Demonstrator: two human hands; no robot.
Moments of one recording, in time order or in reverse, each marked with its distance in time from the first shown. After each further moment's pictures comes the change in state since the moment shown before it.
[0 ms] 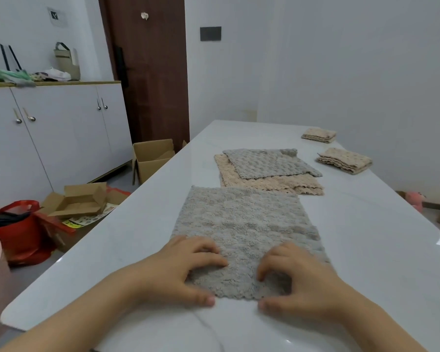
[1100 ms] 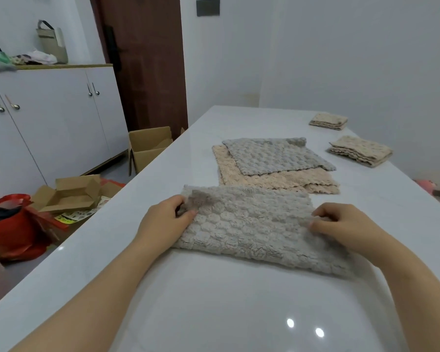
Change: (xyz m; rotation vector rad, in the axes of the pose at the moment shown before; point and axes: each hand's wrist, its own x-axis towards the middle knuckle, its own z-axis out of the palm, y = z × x) left_hand 0.079 -0.052 -0.016 -0.300 0.640 -0.537; right_hand 0.051 0.091 -0.046 0.333 0.200 0.661
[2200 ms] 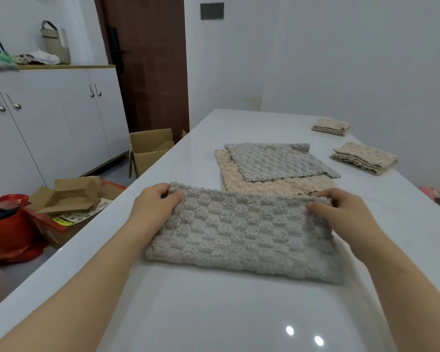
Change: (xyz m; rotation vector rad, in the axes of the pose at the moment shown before) left_hand 0.033 -0.007 -0.014 -0.324 0.095 -0.225; right_hand 0.021 -0.020 0.008 0.333 0.253 -0.002
